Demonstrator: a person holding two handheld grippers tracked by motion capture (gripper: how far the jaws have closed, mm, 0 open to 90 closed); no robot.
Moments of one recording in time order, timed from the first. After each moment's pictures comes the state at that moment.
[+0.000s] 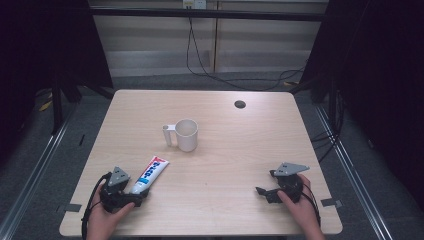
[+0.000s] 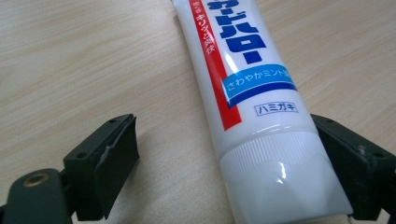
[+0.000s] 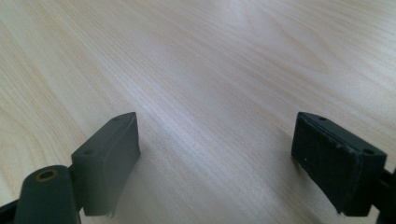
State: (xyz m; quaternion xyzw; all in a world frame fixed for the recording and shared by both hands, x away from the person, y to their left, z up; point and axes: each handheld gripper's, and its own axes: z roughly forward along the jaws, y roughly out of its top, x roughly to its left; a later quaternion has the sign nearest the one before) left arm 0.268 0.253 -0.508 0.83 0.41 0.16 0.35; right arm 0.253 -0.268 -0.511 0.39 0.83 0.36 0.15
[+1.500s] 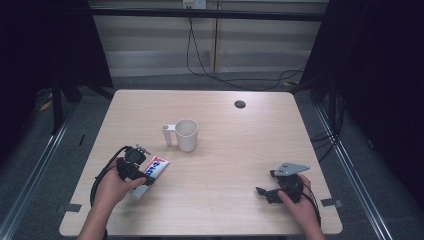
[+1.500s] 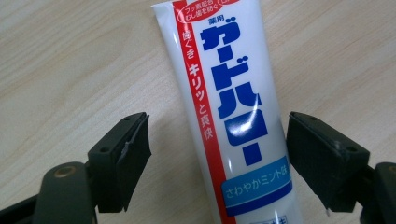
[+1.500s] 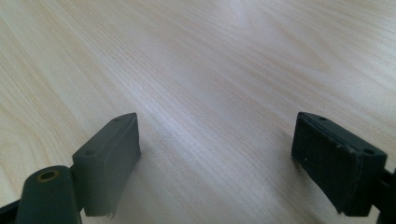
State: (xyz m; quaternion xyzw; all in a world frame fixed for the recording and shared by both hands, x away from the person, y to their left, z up) left arm 0.338 0.205 -0.463 0.90 0.41 0.05 0.17; right arm 0.253 -0.269 -0.511 0.39 0.83 0.37 0.15
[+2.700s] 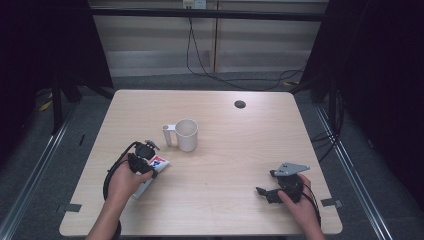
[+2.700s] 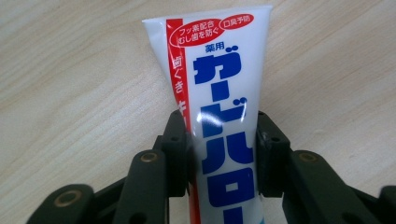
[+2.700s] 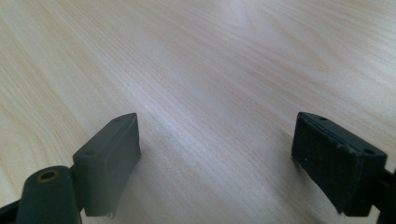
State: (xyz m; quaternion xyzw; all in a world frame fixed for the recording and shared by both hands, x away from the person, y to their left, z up) left arm 0.348 0.179 -0.461 0.89 0.43 0.05 0.14; right arm 0.253 -0.269 -0.511 0.39 0.83 0.37 0.15
